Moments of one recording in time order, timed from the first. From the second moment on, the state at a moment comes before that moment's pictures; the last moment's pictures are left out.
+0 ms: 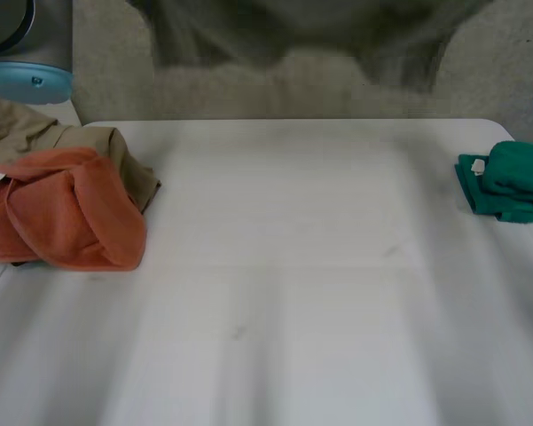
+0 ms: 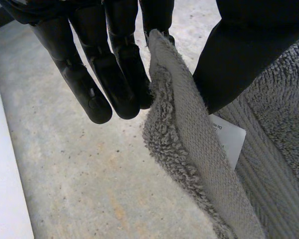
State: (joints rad) left arm 4.35 -2.27 -0.30 3.30 -1.62 3.39; right arm 1.79 -1.02 0.71 -0.41 1.62 2.67; left_hand 1.15 1.19 1.19 1.20 0.97; right_hand 1.13 1.17 1.19 1.20 1.00
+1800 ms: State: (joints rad) left arm 4.33 -2.48 -0.64 3.07 -1.58 3.79; right arm 1.78 -0.79 0.96 -0.34 1.61 2.38; left_hand 1.15 1.20 1.19 1.20 0.97; right_hand 1.13 1.17 1.19 1.20 1.00
